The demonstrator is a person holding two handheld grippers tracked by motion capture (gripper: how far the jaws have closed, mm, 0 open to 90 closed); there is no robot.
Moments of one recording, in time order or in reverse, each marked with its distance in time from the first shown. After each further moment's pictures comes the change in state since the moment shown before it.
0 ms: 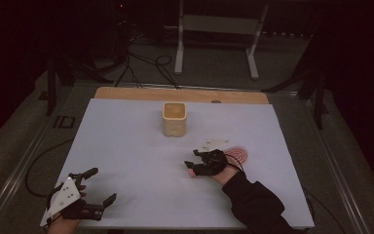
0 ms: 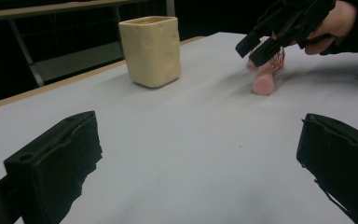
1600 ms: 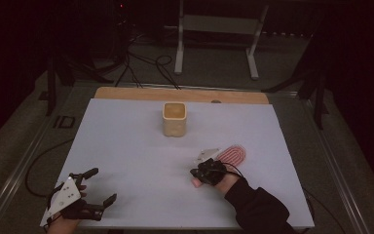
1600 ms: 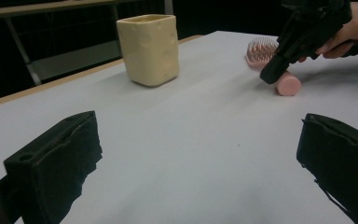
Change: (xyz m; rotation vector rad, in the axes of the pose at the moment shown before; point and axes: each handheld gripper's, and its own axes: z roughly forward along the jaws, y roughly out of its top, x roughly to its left) left arm 0.000 -0.001 0.001 0.003 -0.006 -0.002; right arm 0.019 -0.015 0.000 0.213 0.034 -0.046
